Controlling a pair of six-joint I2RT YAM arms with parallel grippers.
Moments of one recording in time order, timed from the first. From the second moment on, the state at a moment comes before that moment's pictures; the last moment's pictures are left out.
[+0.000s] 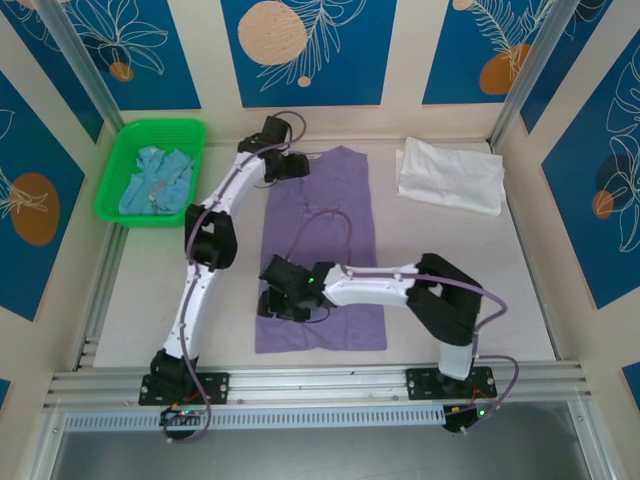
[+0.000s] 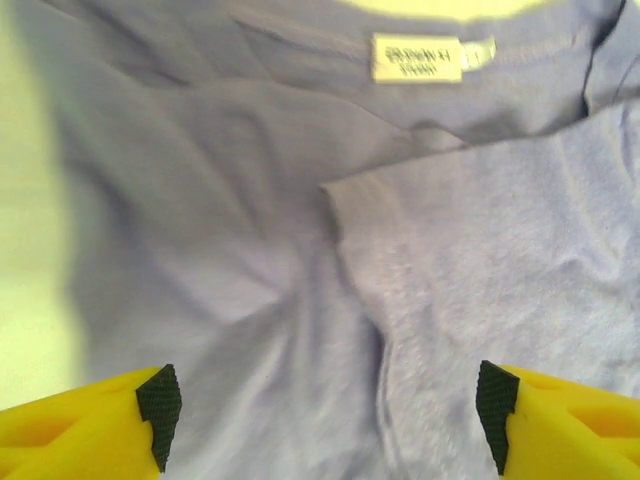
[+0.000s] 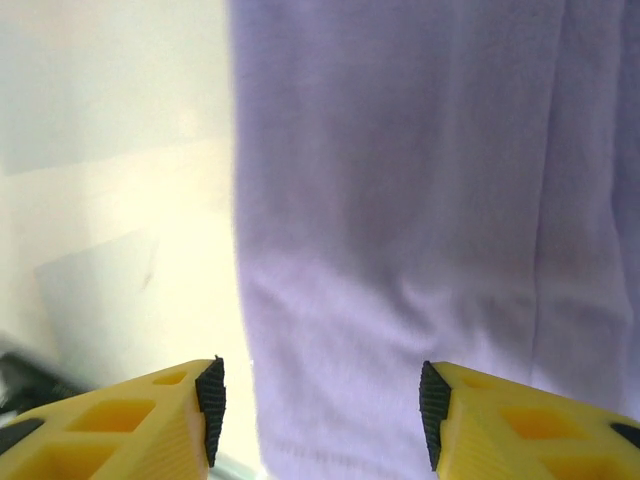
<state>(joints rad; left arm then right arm) -0.34 2.60 2.54 -0.92 0.08 -0.41 1.14 1.80 1.18 -0.43 -0.11 1.17</state>
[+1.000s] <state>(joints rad) -0.75 0.90 0.59 -0.85 -0.01 -0.78 0.40 0.79 0.39 -0.82 -0.41 0.90</state>
